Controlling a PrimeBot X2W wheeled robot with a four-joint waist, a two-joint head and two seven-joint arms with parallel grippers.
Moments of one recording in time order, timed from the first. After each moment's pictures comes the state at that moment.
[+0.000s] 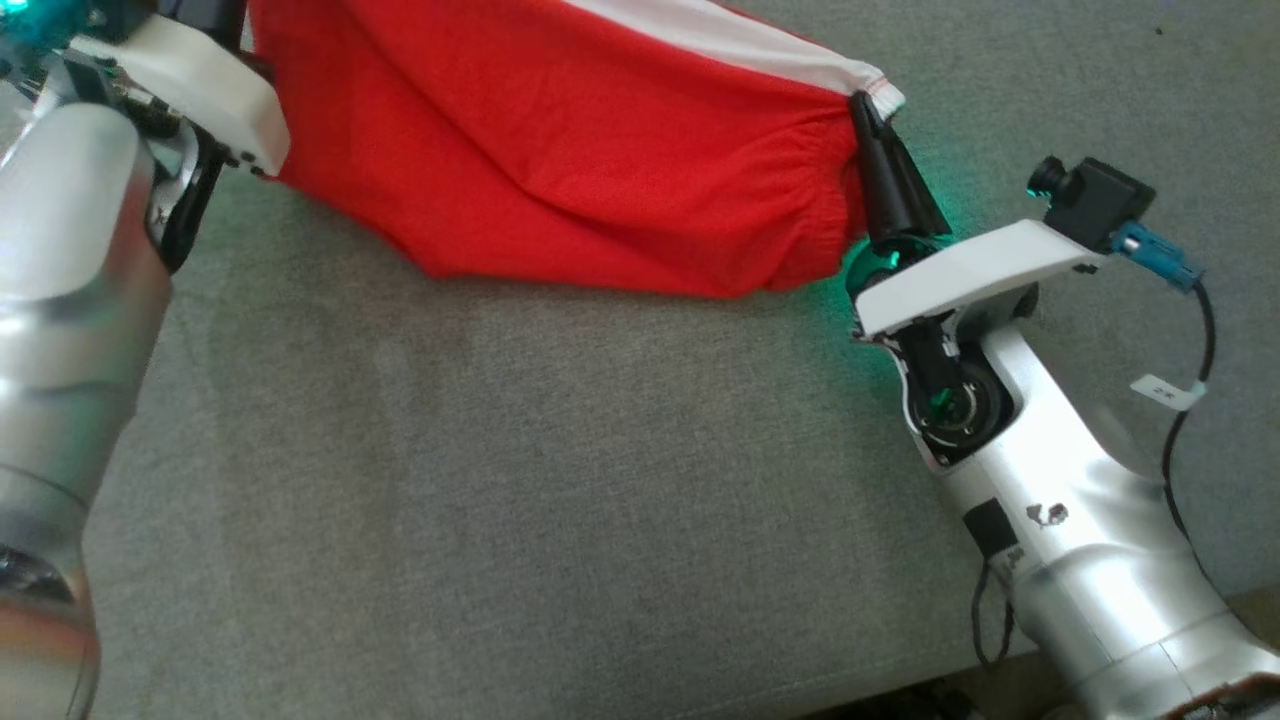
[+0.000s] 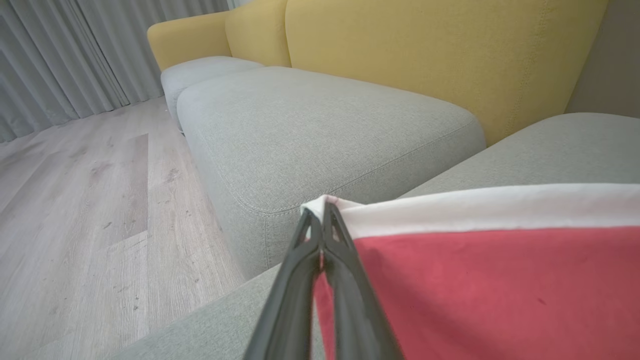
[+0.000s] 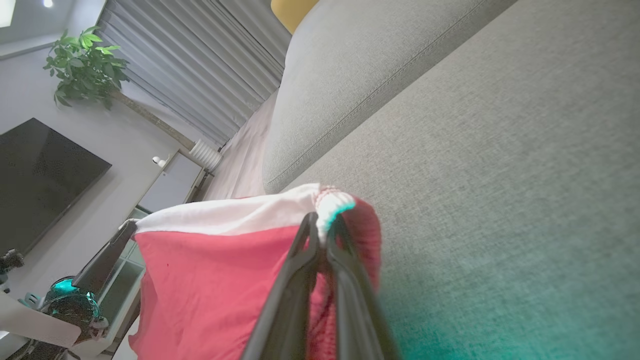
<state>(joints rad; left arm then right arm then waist) -1.15 0.38 -0.73 0.87 -0.53 -0.13 -0.18 -0.66 -0.10 0.47 0.54 1.01 0.13 -0.18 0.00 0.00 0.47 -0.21</state>
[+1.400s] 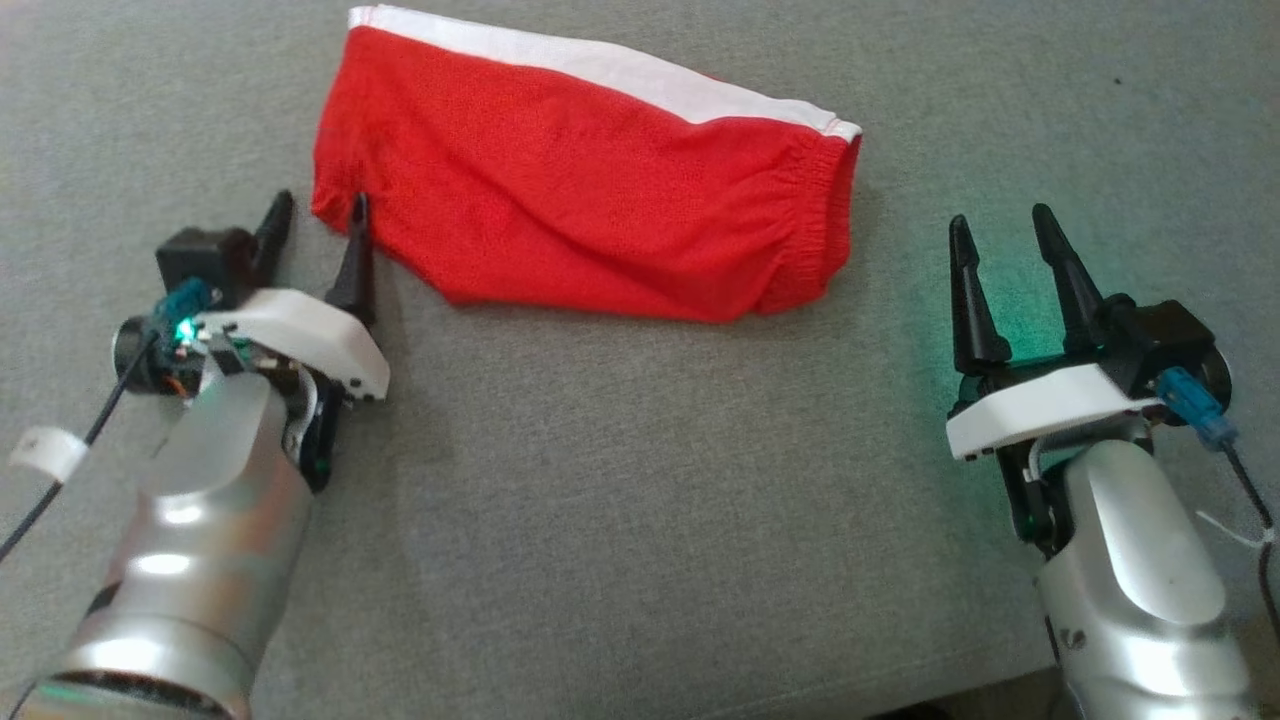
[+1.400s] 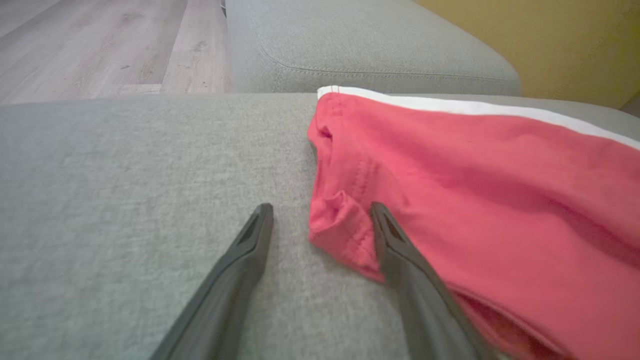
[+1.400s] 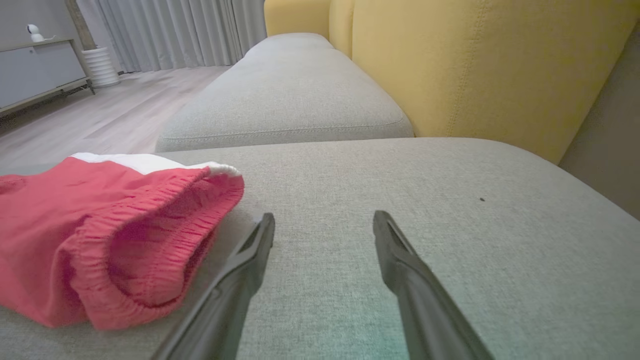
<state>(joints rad) -0.82 0.17 -0.43 1.07 -0.52 -0.11 -0.24 -0.40 -0.06 0.05 0.46 0.09 0.13 -0.25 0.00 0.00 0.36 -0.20</state>
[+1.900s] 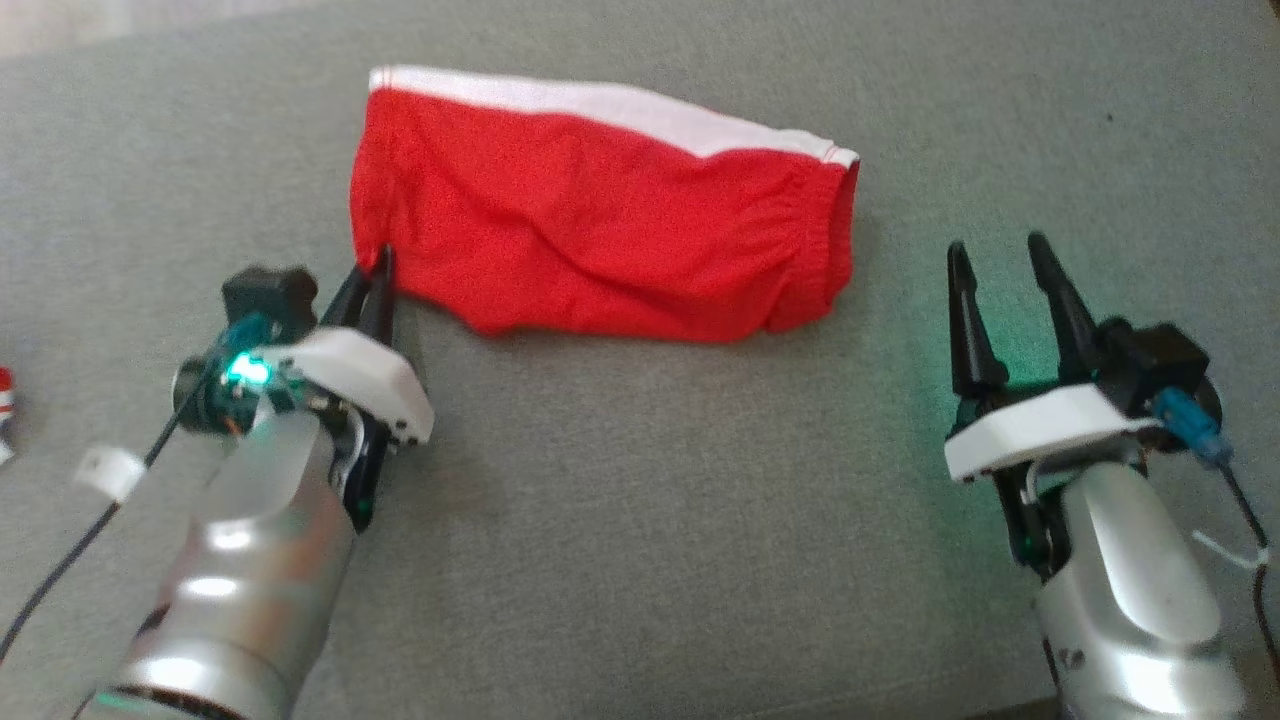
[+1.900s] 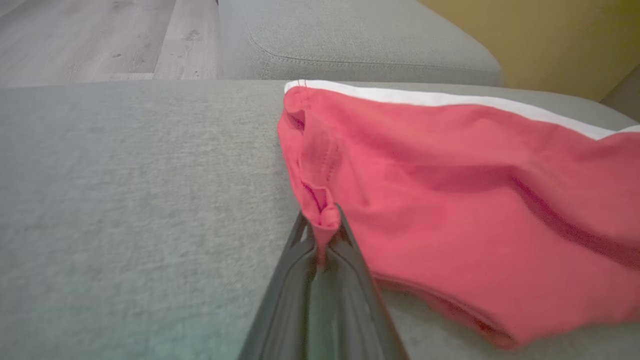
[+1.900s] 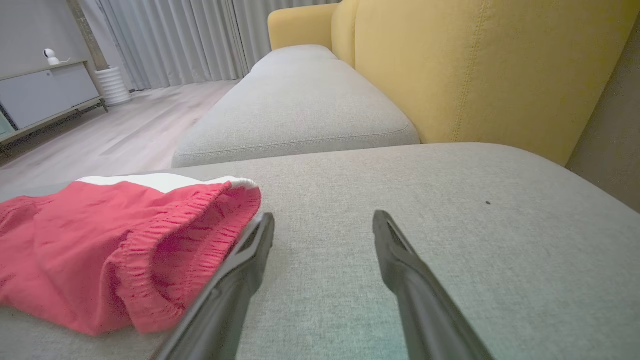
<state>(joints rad) -0.82 0.11 -0.49 1.15 -0.56 -0.13 -0.23 -0.37 -0.06 0.05 0.48 0.13 0.13 -0.25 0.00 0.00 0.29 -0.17</state>
